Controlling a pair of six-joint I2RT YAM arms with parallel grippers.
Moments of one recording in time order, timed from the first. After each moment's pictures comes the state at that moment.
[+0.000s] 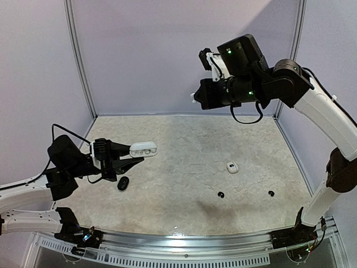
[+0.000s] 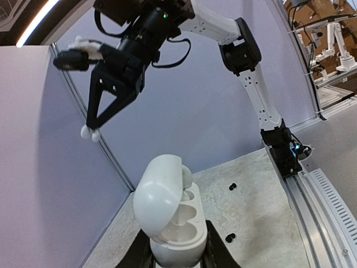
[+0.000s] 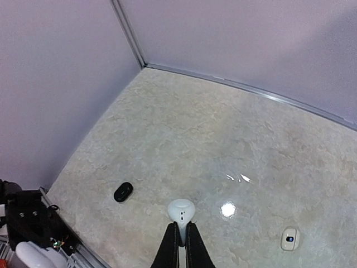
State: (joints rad) left arm -0.81 0.82 0.45 0.58 0.58 0.34; right arm 1.06 1.68 2.10 -0.96 0.31 0.45
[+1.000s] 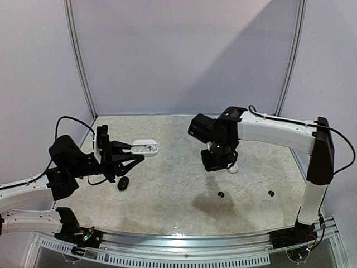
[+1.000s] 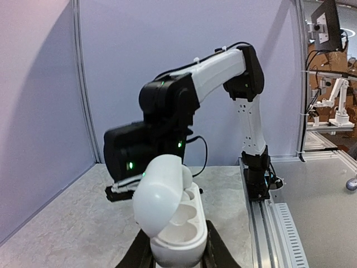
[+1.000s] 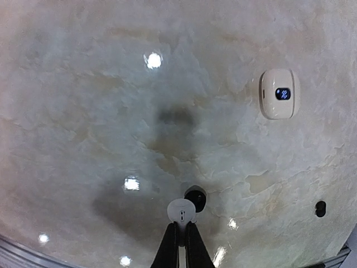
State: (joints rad) left arm -0.80 0.83 0.44 0.57 0.56 -0.02; right arm 0.97 1.89 1.67 -1.20 0.23 0.77
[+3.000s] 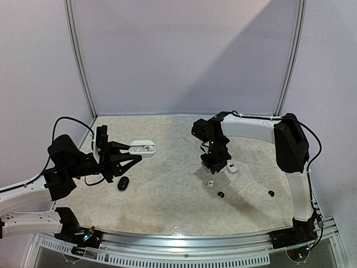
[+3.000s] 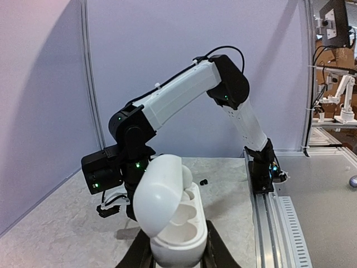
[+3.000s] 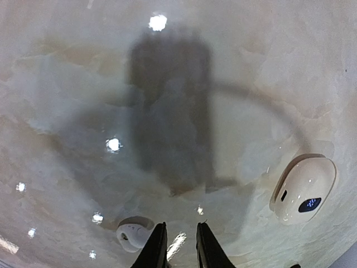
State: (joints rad) left arm -0.76 0.79 0.44 0.48 0.56 -0.01; right arm 0.79 2.20 1.80 -1.18 0.08 0.41
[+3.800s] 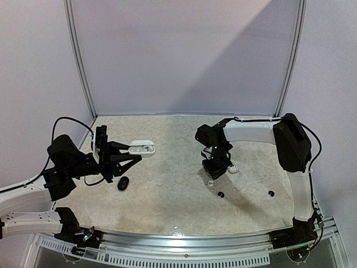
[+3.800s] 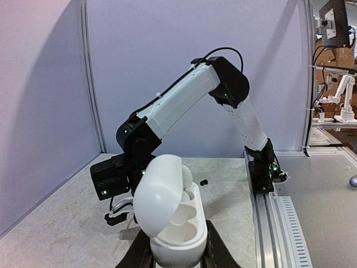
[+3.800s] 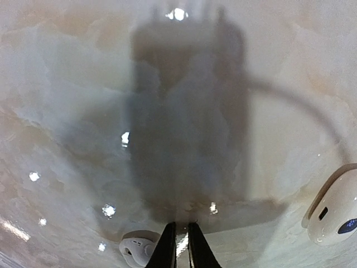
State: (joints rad) left arm -0.76 0.78 0.44 0.48 0.56 -0.01; right arm 0.77 2.18 1.66 -1.05 -0.02 0.37
